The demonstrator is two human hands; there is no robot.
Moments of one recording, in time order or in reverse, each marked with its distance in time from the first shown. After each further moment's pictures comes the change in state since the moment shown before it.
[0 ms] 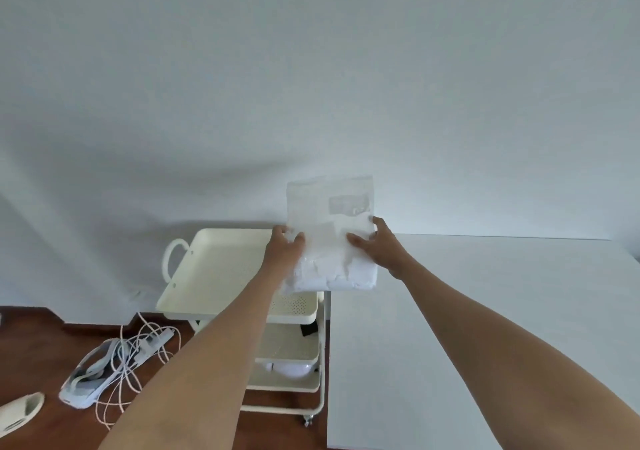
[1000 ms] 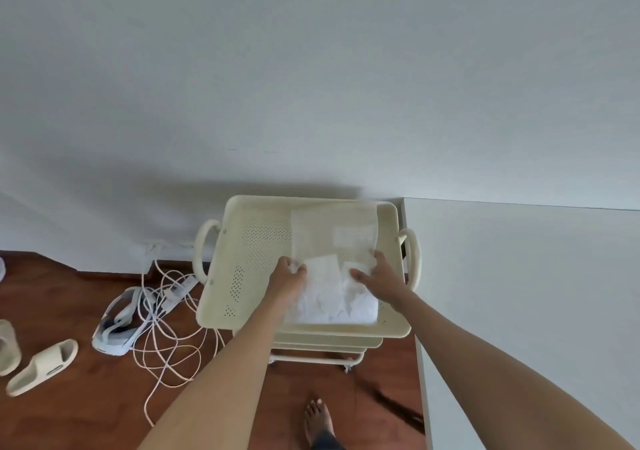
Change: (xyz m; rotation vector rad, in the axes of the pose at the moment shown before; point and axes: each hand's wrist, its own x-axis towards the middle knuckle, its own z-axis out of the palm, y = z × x) left_hand 0.174 -0.206 -0.091 0.204 -0.196 -0.400; right_hand 0.137 0.085 0.236 -0.137 -0.181 0.401
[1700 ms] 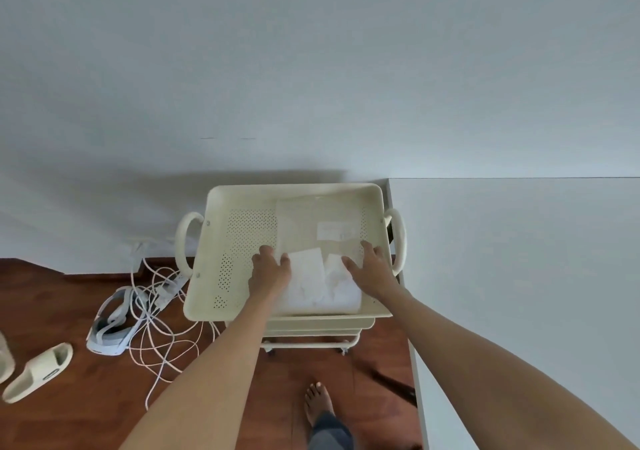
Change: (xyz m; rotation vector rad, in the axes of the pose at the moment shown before) left_hand -0.006 -0.003 0.002 0.199 0.126 0.054; right_hand -0.008 0.017 0.011 -0.366 0.149 0.004
